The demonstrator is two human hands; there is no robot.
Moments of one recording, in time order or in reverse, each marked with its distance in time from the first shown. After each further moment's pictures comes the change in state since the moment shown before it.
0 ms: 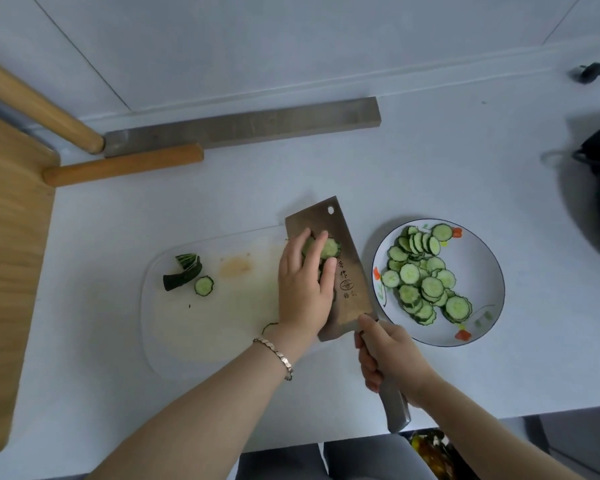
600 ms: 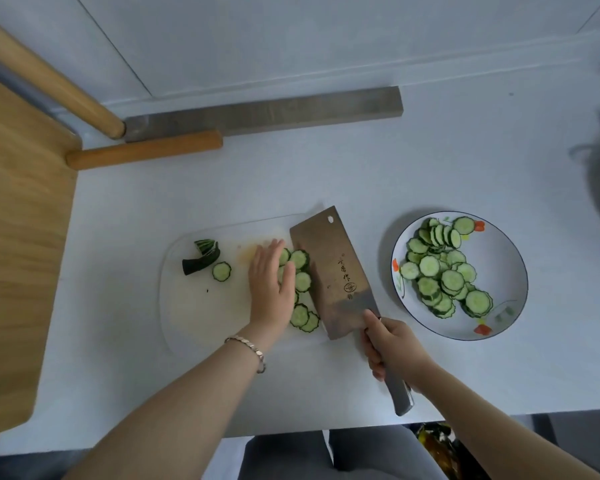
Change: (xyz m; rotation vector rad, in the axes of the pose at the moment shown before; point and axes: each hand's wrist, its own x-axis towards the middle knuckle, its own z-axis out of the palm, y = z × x) left_hand -0.016 -0.065 -0.037 -0.090 -0.085 -0.288; right_hand 0.028 0.026 0.007 -0.151 -0.003 -0.042
